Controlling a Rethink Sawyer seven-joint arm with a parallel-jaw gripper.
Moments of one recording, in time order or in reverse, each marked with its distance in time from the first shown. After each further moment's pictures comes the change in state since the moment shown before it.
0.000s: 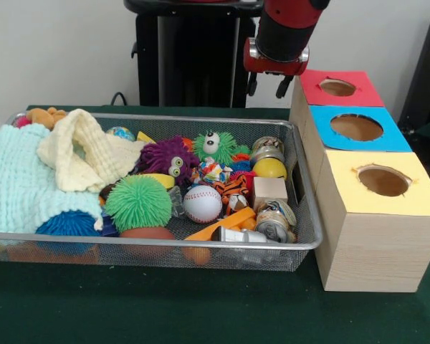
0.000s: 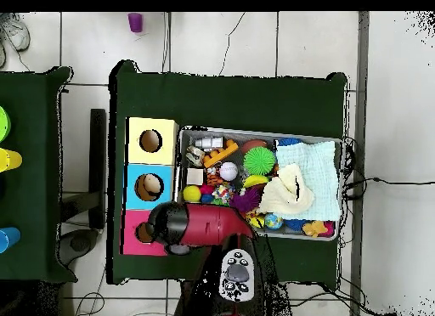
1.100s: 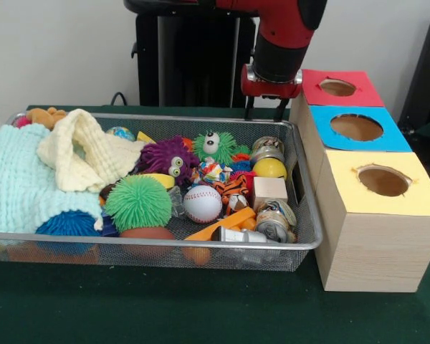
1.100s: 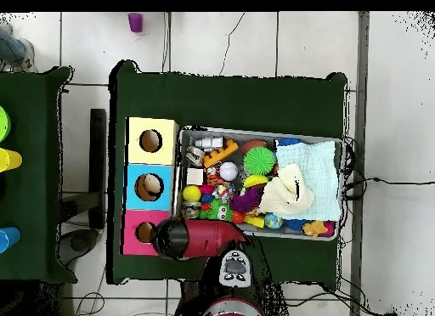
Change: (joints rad) arm -0.009 0.087 0.018 0.088 -0.013 -0.315 0.000
